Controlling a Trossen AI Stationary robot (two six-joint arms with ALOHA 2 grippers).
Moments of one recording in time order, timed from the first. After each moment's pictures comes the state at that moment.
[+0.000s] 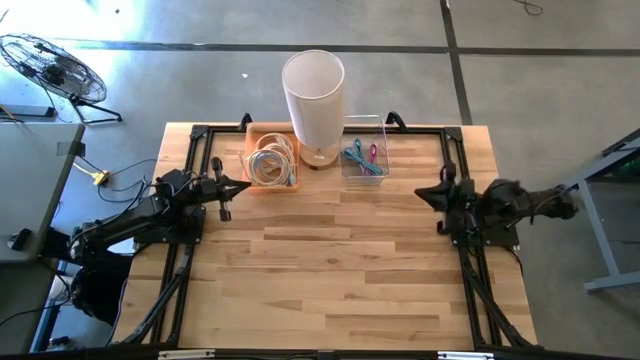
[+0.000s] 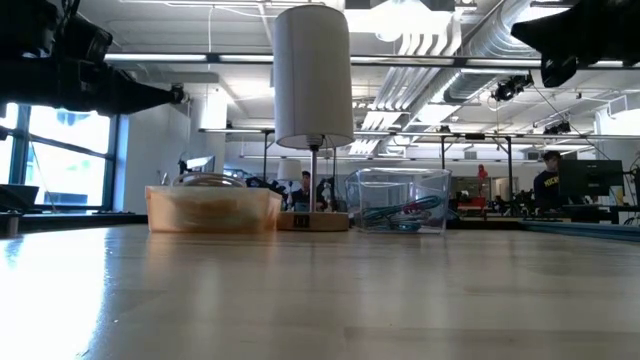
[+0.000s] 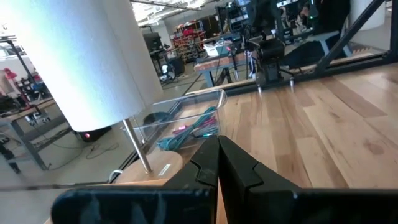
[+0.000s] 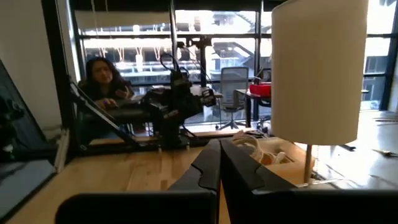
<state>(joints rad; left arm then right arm) 0.44 0.01 0.01 0.04 0.21 0.28 0.15 0.02 0.19 0.00 0.30 -0.01</state>
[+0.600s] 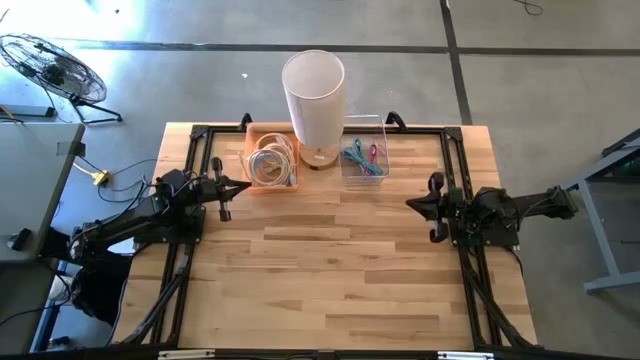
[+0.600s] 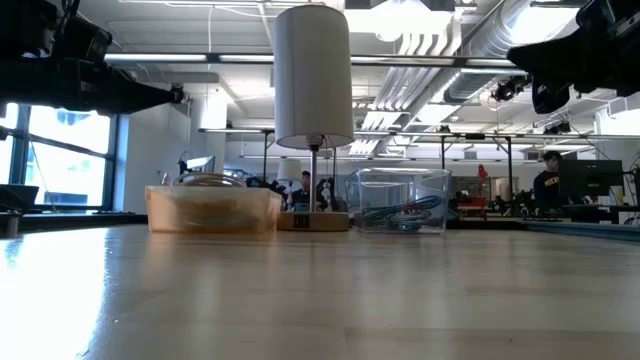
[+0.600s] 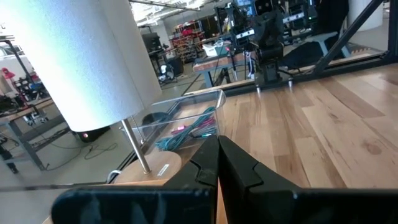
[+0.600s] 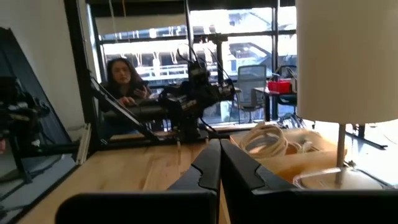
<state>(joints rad) 0.44 0.01 0.01 0.04 0.22 0.28 0.15 0.02 0.01 0.19 0.24 0.04</state>
